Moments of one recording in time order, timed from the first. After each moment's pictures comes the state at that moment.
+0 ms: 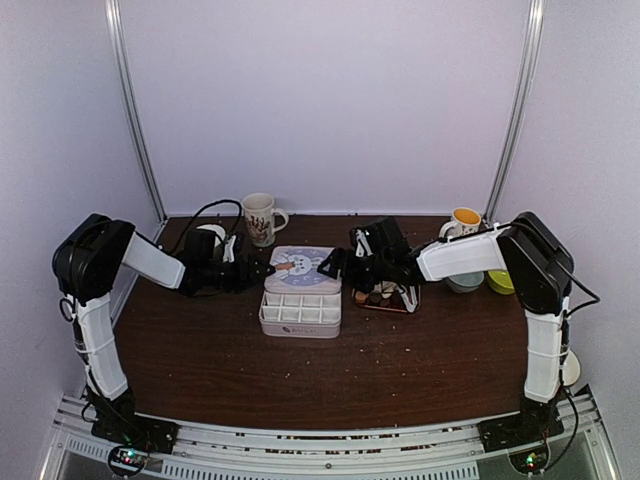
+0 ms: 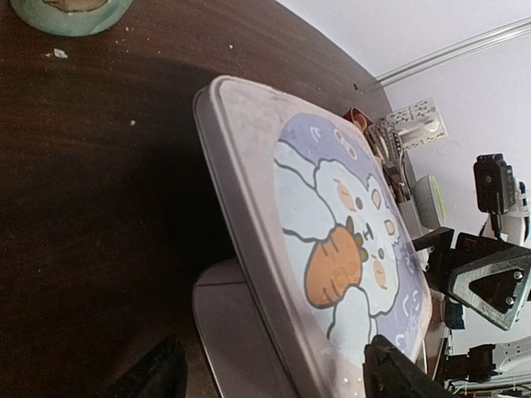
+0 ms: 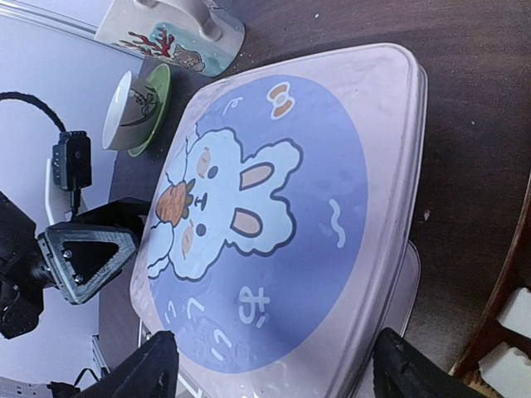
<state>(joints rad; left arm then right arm) -0.34 1.97 0.93 0.48 0.64 -0.63 0.69 2.03 1.30 0.13 -0.26 0.83</state>
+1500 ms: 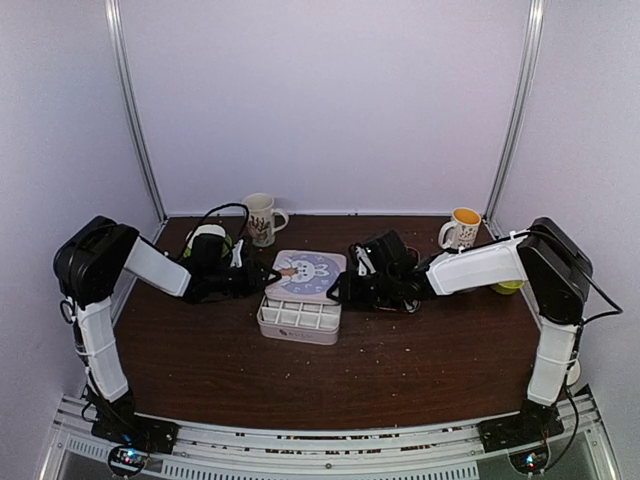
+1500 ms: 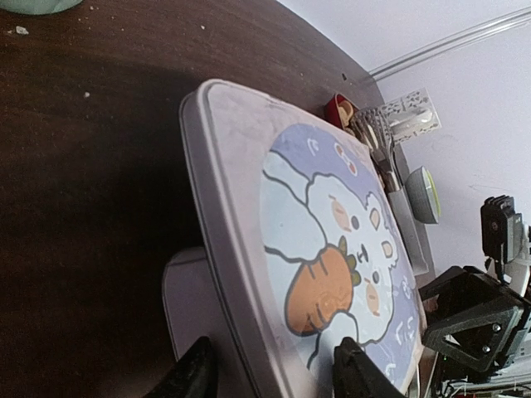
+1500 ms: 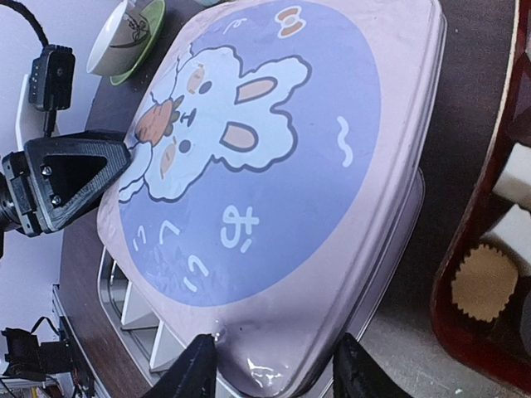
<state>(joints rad) -0.42 1.96 0.89 0.56 0.58 -0.69 0.77 1.90 1.14 0.06 -0.20 0.74</state>
